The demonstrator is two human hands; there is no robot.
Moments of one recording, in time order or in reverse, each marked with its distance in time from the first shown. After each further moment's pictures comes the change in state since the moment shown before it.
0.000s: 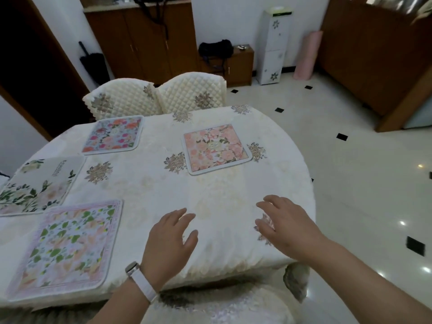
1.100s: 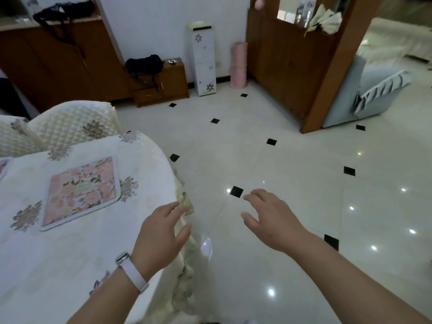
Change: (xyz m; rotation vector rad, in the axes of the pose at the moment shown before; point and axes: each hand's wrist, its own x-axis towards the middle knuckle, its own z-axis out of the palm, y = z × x) left_hand 0.180 0.437 0.157 -0.008 -0.065 0.200; right_hand -0.049 0.452 -0.136 0.110 0.114 0.182
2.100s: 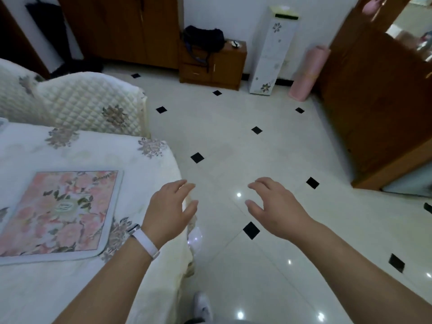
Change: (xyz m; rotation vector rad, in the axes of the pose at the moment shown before) left_hand 0.336 -0.166 0.024 -0.128 0.117 -0.317; right_hand 0.437 -0.036 -0.030 -0.143 -0.150 -0.273
